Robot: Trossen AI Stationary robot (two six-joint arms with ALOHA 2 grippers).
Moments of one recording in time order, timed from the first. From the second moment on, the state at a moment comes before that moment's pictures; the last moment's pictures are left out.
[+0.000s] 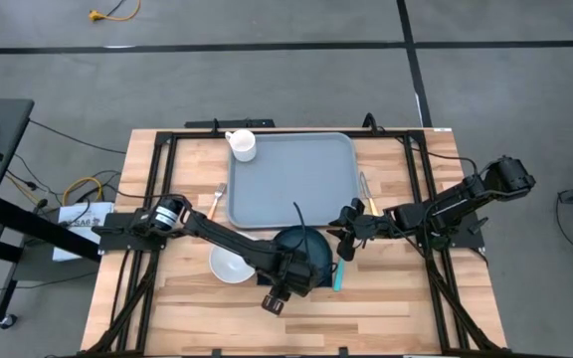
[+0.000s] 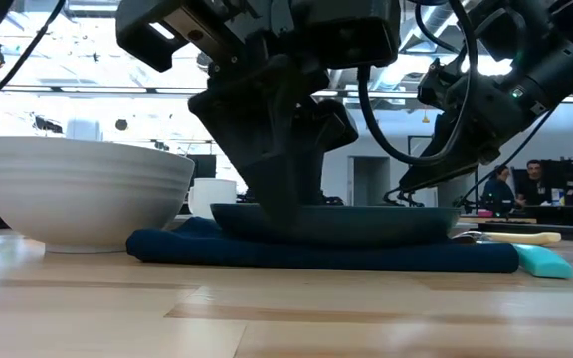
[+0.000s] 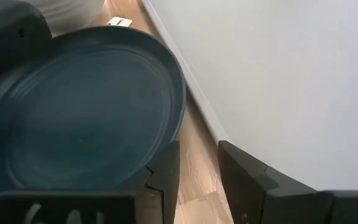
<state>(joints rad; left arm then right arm) -0.33 2.19 1.71 -0.74 0.14 0.09 0.23 1.36 0.44 0.22 0.34 0.39</state>
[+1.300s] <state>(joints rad) -0.36 2.19 1.92 -1.08 -0.11 0.09 0.23 1.36 0.44 0.22 0.34 0.39</state>
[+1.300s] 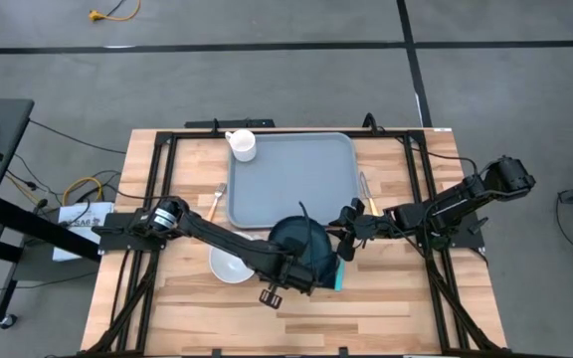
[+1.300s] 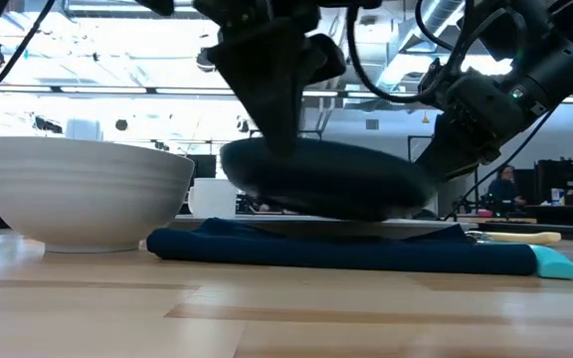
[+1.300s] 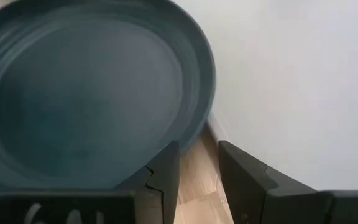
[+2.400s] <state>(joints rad) -0.21 2.12 2.01 -1.29 -0.22 0.17 0.47 1.22 0.44 0.49 0.70 -0.06</state>
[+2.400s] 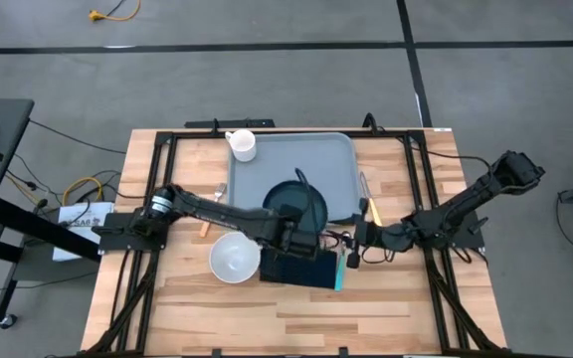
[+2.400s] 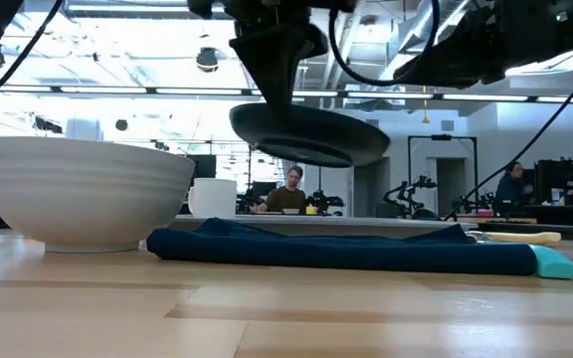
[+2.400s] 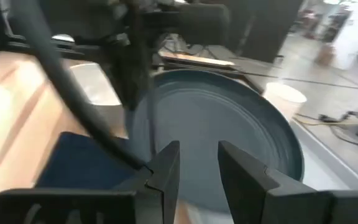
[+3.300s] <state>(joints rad) 0.07 1.62 1.18 -0.63 -0.12 0.29 0.48 1.22 0.44 0.49 0.79 -0.05</state>
